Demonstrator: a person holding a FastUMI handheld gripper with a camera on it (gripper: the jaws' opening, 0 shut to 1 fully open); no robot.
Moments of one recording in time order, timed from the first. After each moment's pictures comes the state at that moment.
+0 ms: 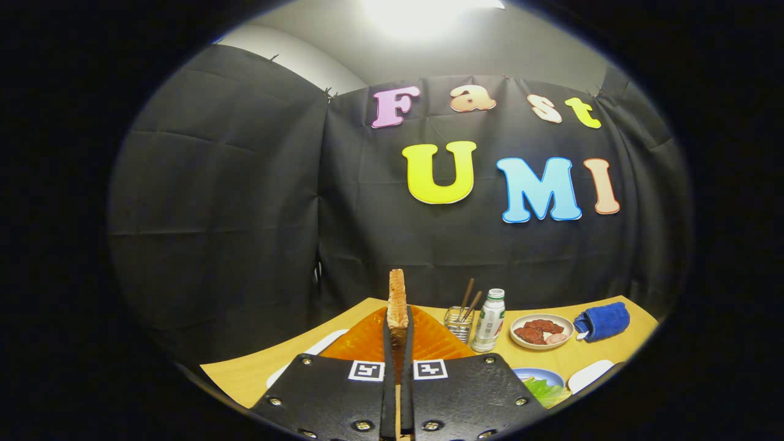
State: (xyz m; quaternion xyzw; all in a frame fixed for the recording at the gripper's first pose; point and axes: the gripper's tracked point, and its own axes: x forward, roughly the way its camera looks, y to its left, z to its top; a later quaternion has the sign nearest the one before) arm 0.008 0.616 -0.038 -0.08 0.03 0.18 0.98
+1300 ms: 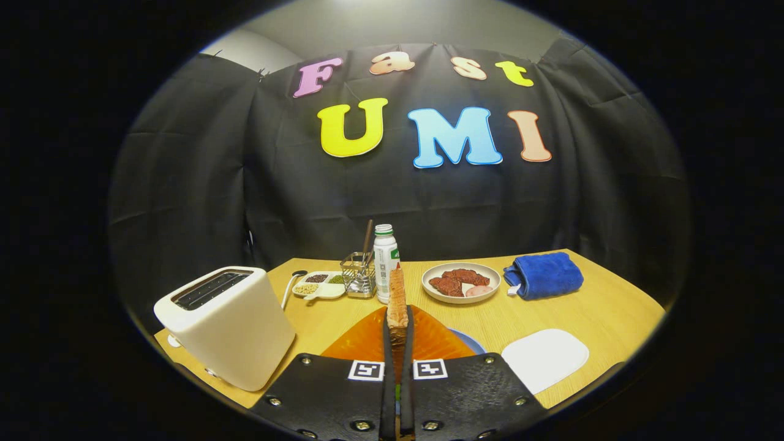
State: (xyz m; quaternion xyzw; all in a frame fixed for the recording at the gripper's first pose) arm 0.032 0.435 -0.132 -0.05 0.11 0.06 0.99
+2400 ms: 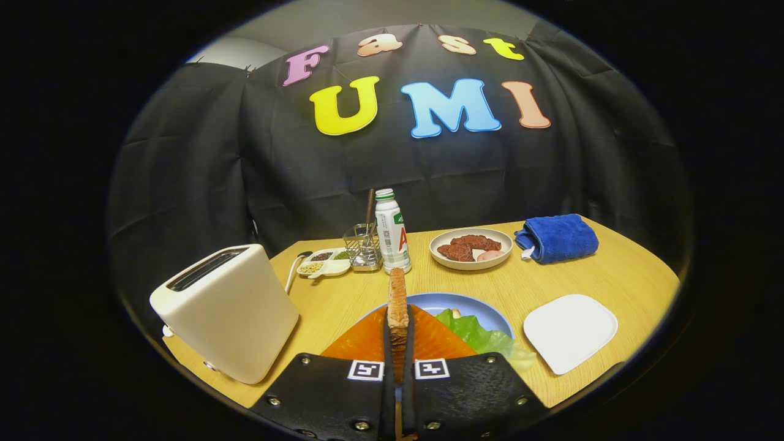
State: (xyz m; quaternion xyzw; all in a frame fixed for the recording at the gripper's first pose) arm 0.030 0.435 -0.178 -0.02 0.17 0.06 0.98
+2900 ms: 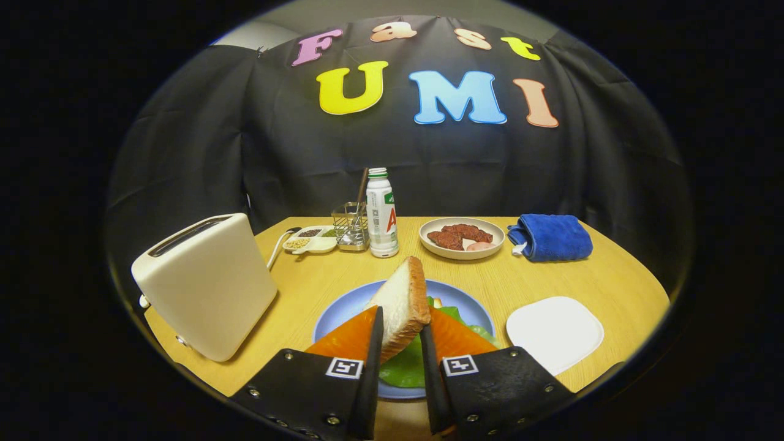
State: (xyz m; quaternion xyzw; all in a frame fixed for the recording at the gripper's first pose) arm 0.030 0.412 -0.199 -0.07 0.20 0.06 0.98
